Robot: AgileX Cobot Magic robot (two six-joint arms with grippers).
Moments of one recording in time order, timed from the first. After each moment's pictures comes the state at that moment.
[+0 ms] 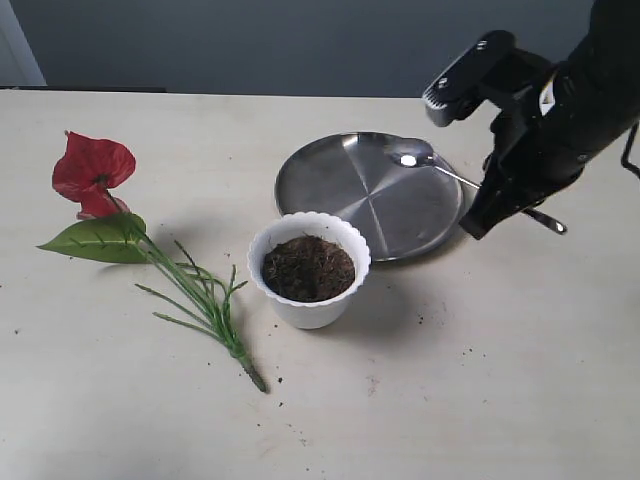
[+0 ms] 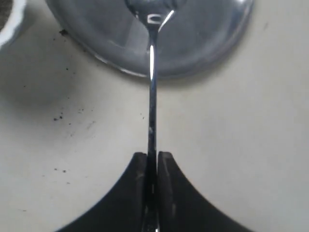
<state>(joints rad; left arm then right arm) 0.05 0.01 0.00 0.08 0.23 0.01 0.60 1.50 -1.08 -0.17 0.87 -0.33</state>
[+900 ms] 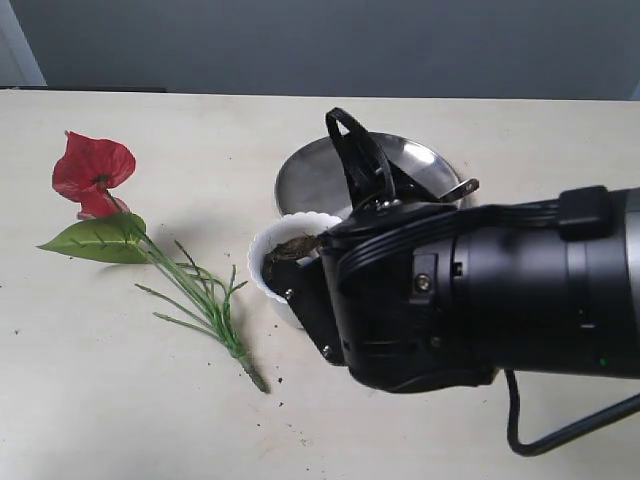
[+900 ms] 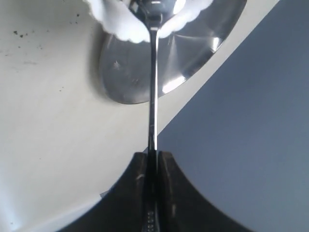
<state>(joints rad) 0.05 0.01 0.00 0.08 0.23 0.01 1.30 1.64 -0.99 -1.03 1.11 -0.38</state>
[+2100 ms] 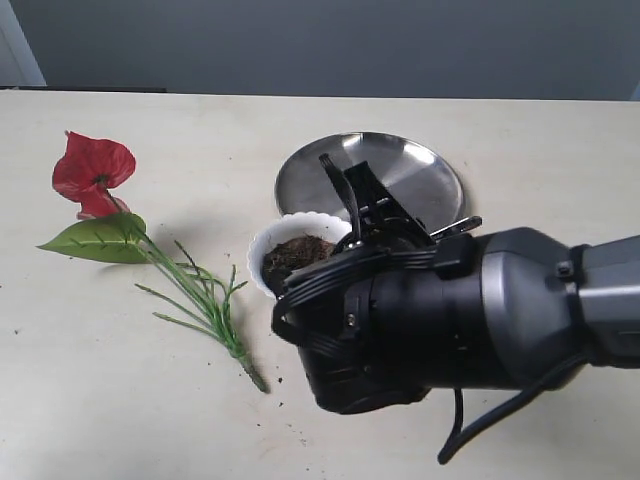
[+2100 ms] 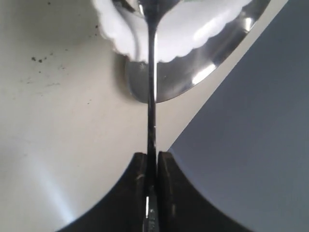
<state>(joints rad) 0.05 0.01 0.00 0.08 0.23 0.01 1.30 1.78 -0.99 -1.05 1.13 -0.10</state>
